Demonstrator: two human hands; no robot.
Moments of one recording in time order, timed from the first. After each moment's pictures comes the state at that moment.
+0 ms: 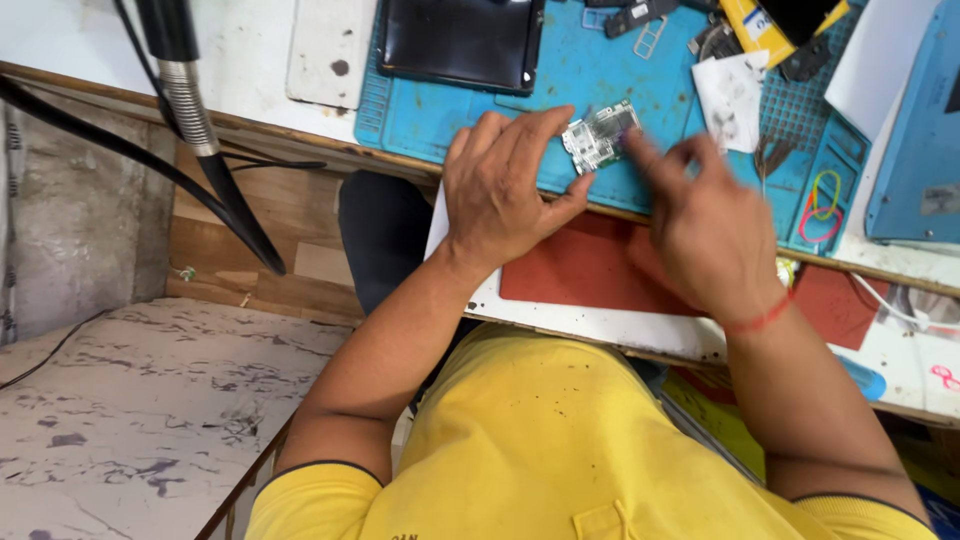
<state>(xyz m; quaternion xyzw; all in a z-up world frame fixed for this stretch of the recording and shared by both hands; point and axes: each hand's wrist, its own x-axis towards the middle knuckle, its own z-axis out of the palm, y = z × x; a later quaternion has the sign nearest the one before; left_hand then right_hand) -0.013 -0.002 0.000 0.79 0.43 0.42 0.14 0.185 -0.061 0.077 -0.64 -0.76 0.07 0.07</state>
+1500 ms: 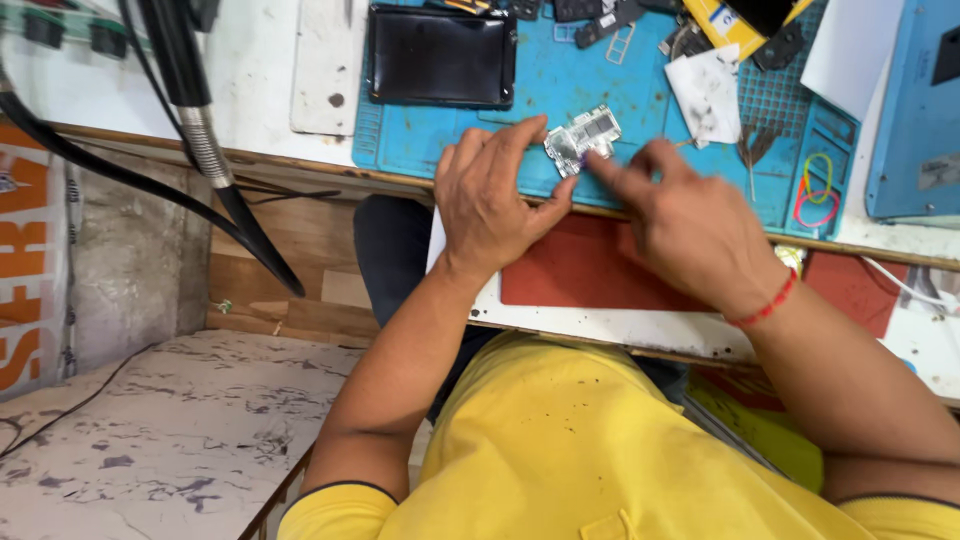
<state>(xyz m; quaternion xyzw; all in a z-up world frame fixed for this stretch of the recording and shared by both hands) -0.007 0.002 -0.001 0.79 0.43 0.43 0.13 0.192 -0.046 0.096 -0.59 -0.80 0.11 0.02</state>
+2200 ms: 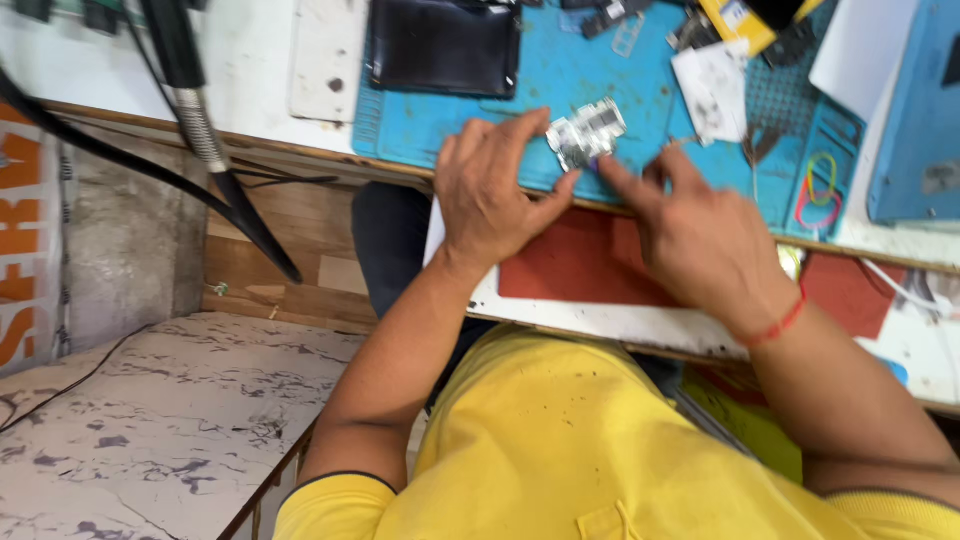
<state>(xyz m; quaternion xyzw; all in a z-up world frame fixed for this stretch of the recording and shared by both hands) -0.006 0.001 0.001 0.78 0.43 0.43 0.13 0.194 -0.054 0.094 -0.61 -0.79 0.11 0.01</state>
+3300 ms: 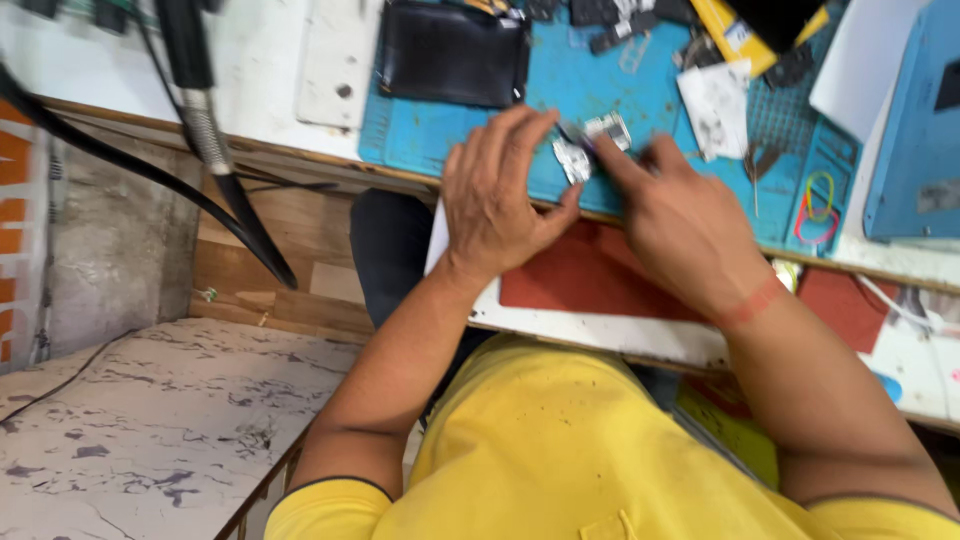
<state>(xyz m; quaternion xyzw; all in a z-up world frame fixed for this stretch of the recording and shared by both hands) -0.011 -0.003 -0.001 0.79 0.45 0.41 0.14 0.186 -0.052 0.086 -0.61 -0.79 0.12 0.02</state>
